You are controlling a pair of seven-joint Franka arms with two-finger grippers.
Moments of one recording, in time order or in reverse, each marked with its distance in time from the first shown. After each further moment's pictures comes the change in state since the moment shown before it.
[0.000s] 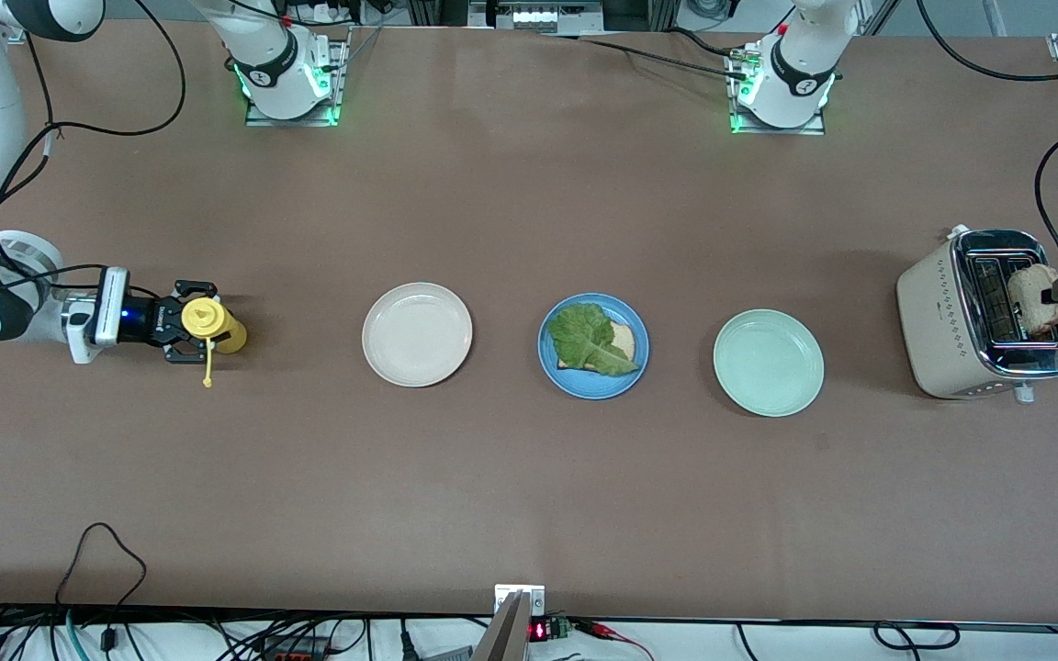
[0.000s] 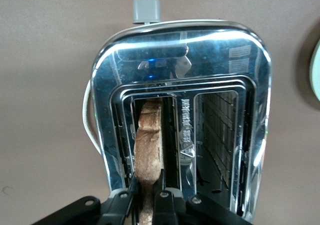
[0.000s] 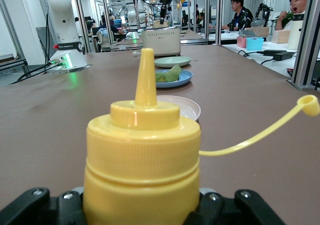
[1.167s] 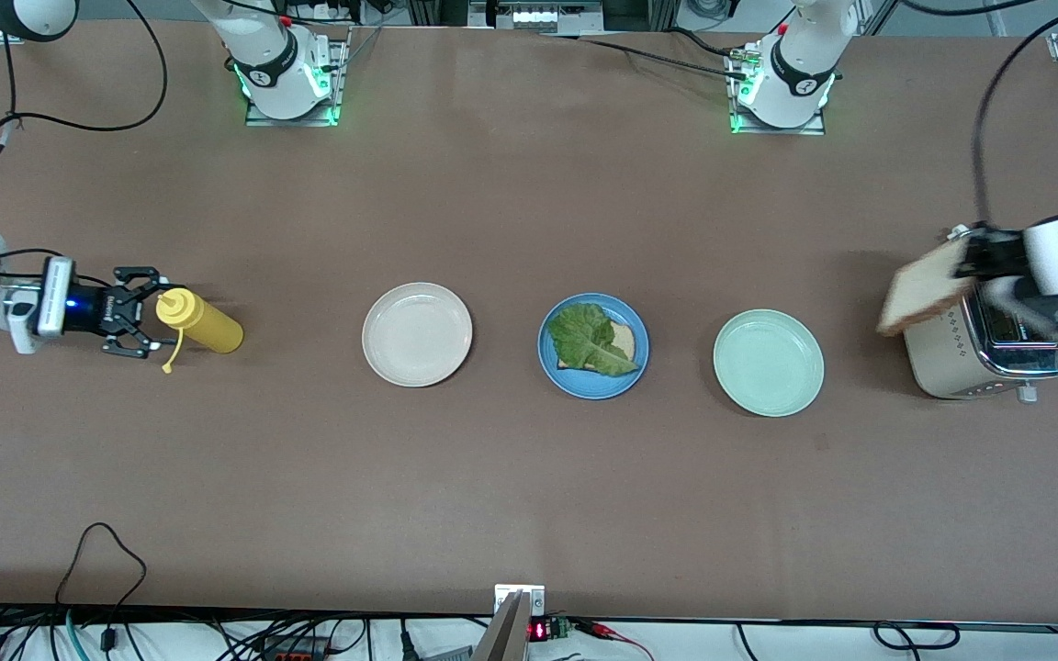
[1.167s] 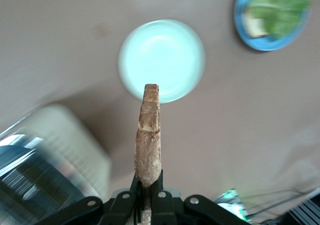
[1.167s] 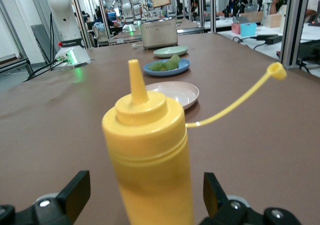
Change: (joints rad) left arm -0.175 -0.023 -0.387 0.301 -0.056 -0.422 -0.011; right arm -0.137 -0.010 -0.017 0.085 -0.142 -0.065 0.091
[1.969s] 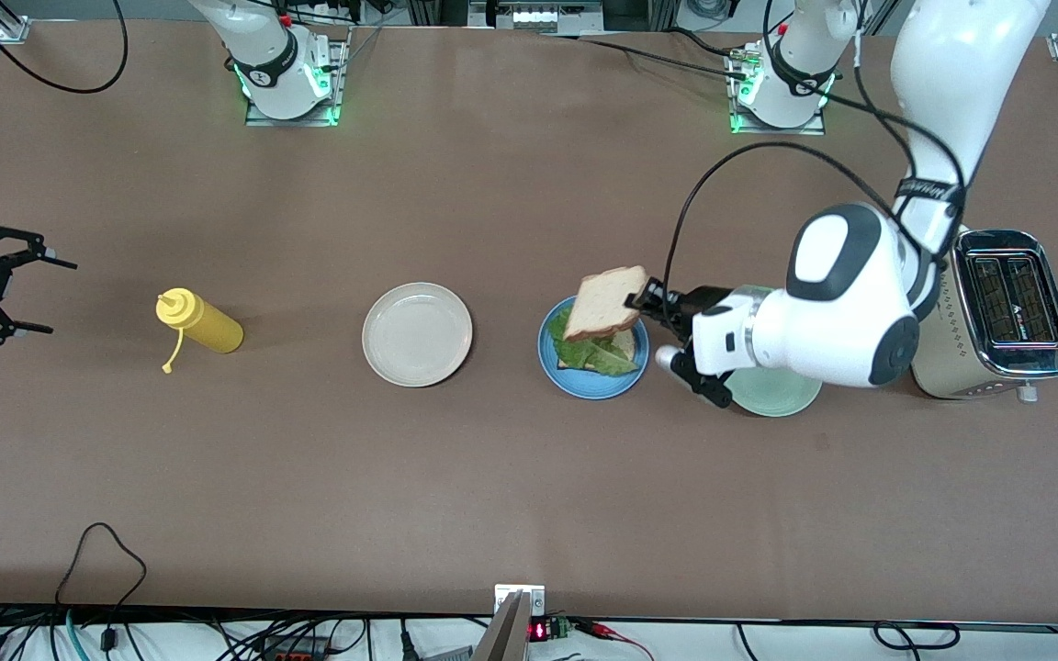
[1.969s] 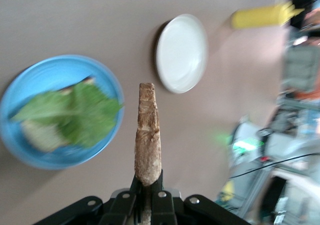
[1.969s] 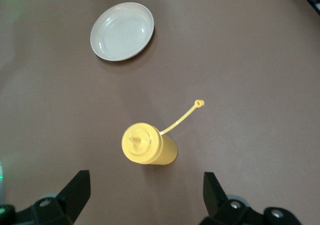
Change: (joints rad) left arm -0.316 0.310 0.002 -0.001 -0.614 0.370 -0.248; right arm 0.260 -0.484 -0.028 0.055 -0.547 0.216 0.893
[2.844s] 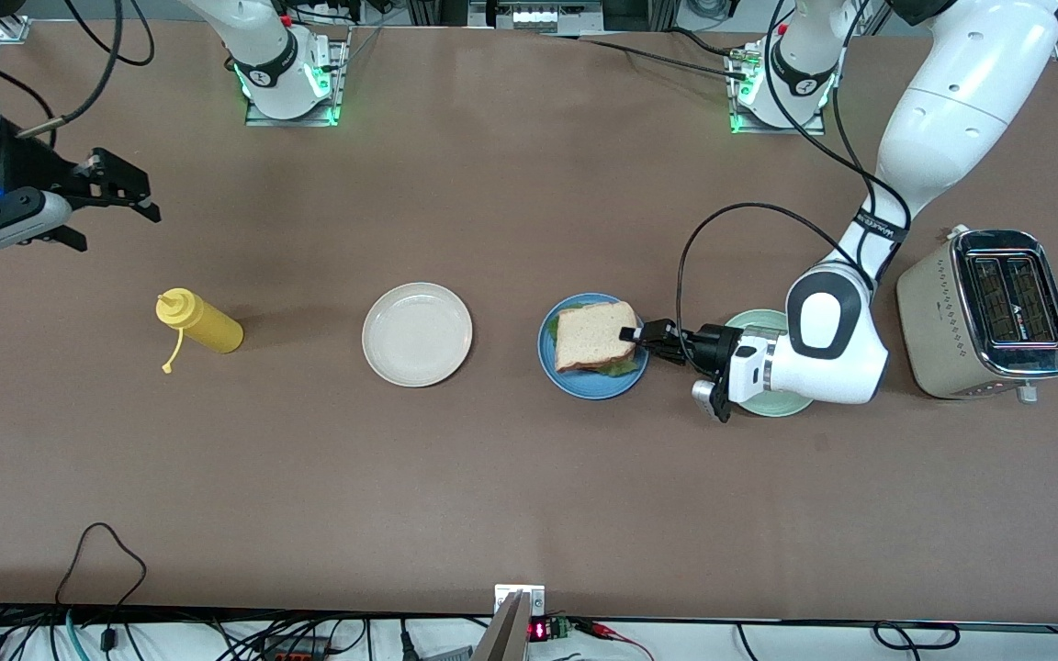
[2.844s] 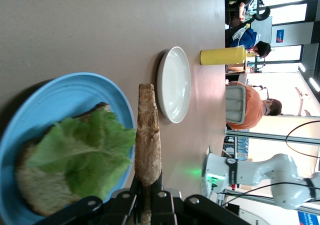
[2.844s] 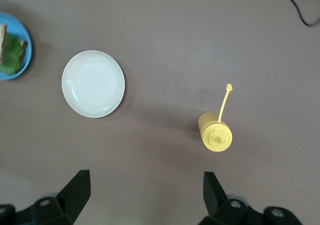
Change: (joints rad) left arm 0.116 0.114 0.013 -0.299 -0.356 0.244 0.490; right arm 0.401 -0.258 0.010 -0.013 -0.311 -0.026 1.329
